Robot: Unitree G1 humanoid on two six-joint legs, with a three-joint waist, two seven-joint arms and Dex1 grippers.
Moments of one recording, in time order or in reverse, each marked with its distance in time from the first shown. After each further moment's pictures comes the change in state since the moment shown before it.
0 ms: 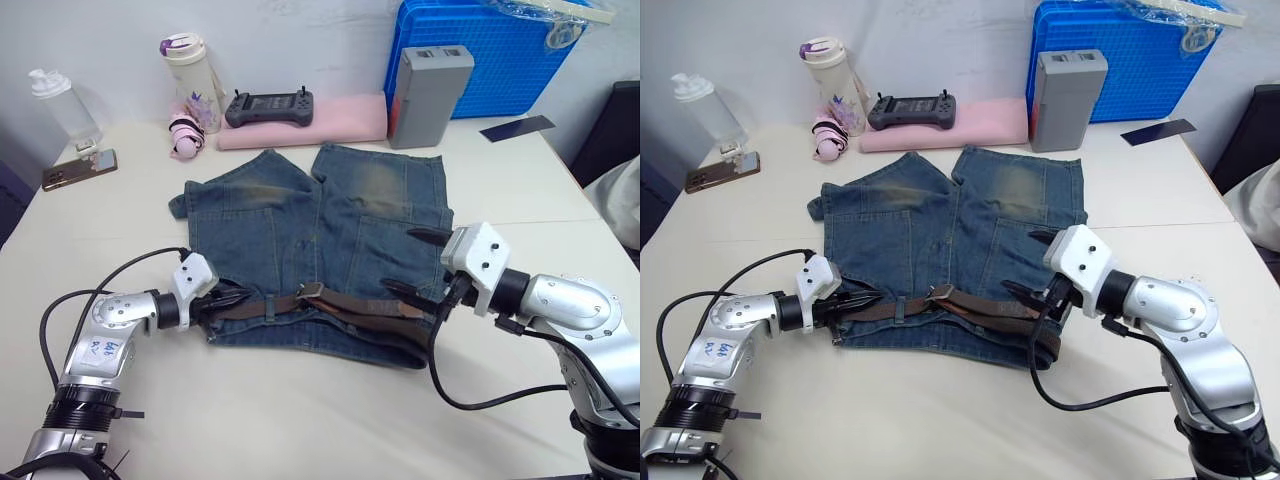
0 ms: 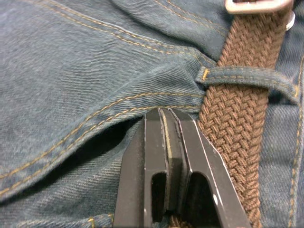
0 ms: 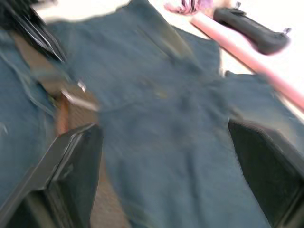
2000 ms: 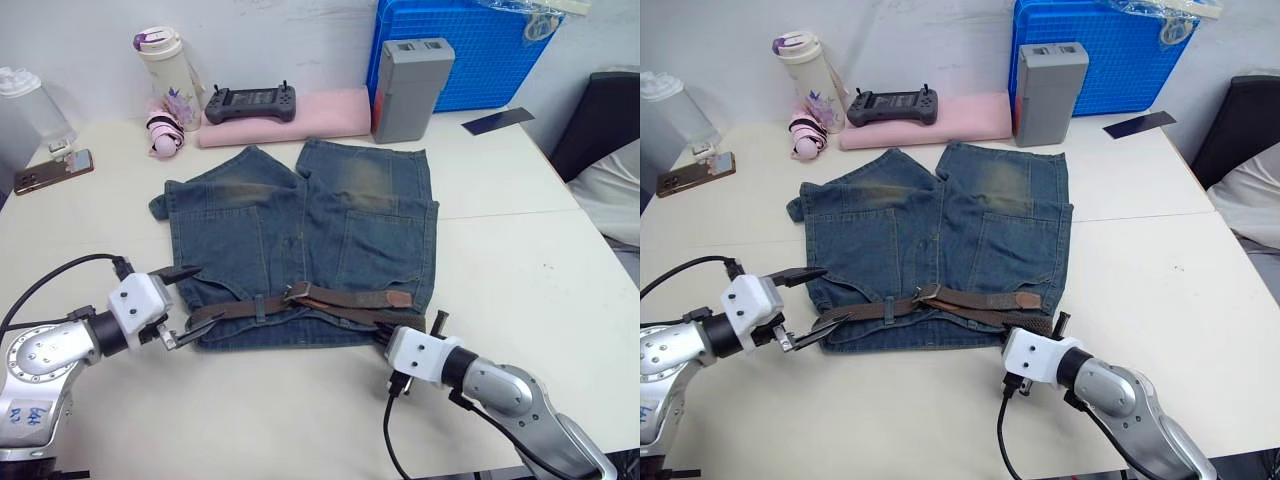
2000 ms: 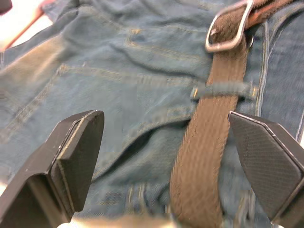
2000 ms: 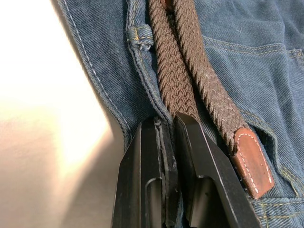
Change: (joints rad) left arm 0.405 0.093 0.255 -0.312 0.041 -0.319 0.057; right arm 0.349 -0.044 0.360 0.071 -0.613 -0.437 -0.217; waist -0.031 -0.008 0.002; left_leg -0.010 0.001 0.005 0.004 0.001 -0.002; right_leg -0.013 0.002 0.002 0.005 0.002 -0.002
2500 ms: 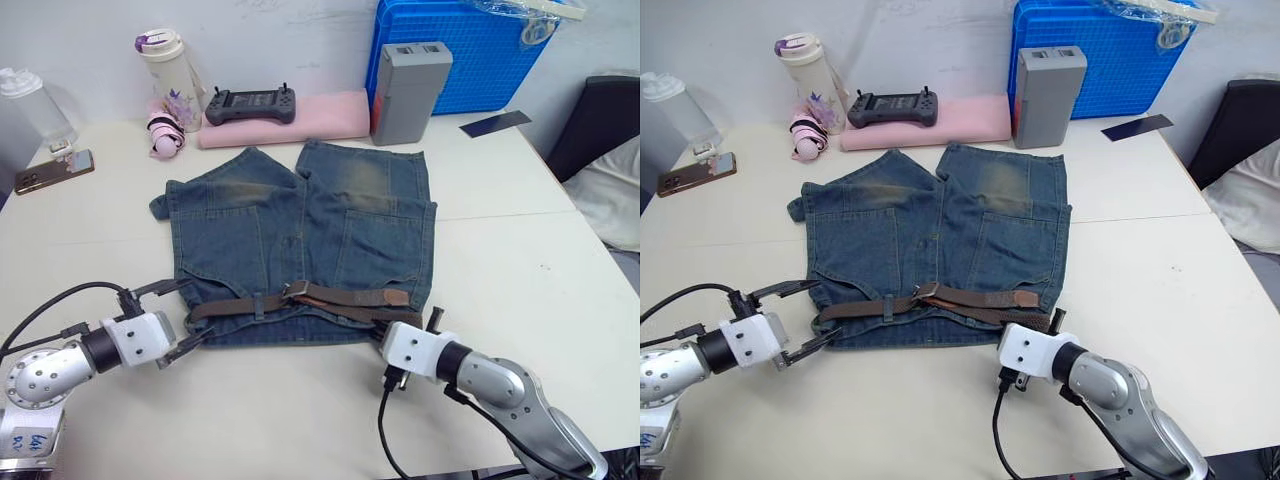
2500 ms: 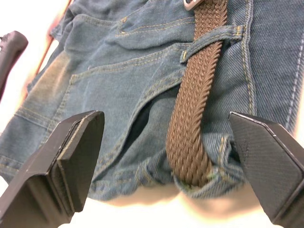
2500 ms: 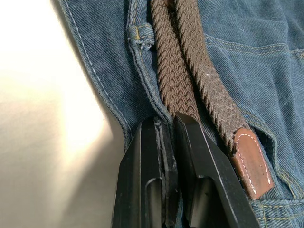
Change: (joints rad) left arm 0.004 -0.044 -0.046 0.145 0.299 -0.451 0.131; right arm -0.047 0.022 0.018 0.001 -0.031 0.057 0.035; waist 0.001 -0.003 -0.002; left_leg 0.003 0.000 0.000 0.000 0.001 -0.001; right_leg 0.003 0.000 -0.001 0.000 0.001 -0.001
